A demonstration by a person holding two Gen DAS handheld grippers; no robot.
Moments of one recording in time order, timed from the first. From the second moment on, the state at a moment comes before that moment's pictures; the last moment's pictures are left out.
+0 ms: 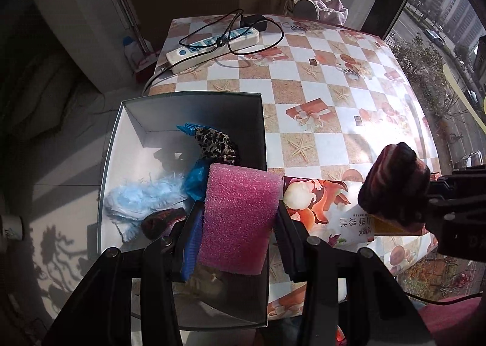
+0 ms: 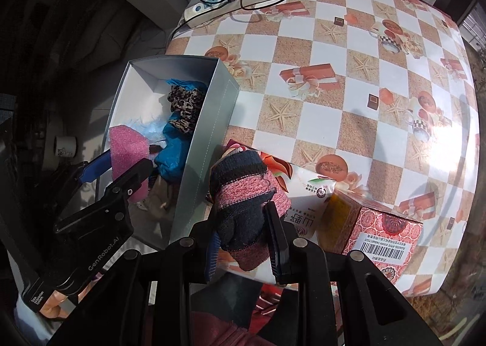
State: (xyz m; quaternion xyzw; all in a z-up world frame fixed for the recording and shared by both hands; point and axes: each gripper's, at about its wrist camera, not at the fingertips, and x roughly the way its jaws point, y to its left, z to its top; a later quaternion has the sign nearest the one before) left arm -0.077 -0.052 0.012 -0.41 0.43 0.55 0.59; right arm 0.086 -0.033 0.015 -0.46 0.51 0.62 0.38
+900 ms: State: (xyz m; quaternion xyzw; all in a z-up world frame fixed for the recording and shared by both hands) left arm -0.145 -0.086 0.004 -0.45 0.39 0.60 0.54; right arm 0.012 -0.042 0.011 -0.51 0.46 0.65 0.33
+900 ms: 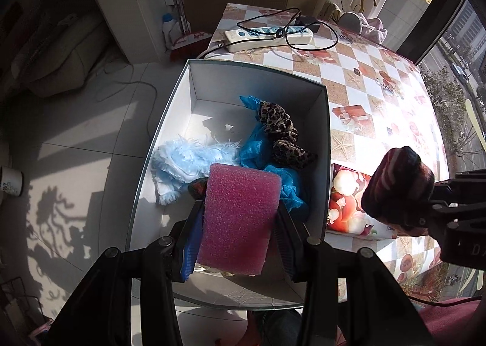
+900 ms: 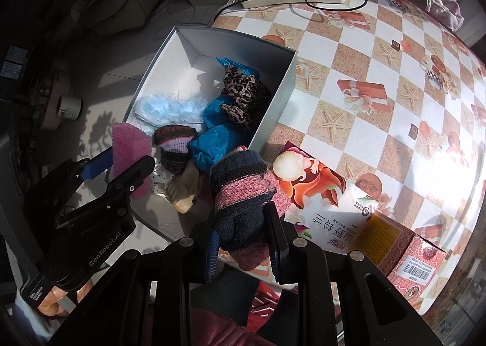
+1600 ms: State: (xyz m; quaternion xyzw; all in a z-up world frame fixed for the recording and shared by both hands) left arm -0.166 -0.103 -0.011 -0.49 0.38 0.60 0.51; right arm -0.030 -0.047 0.006 -0.55 0.43 0.66 0.29
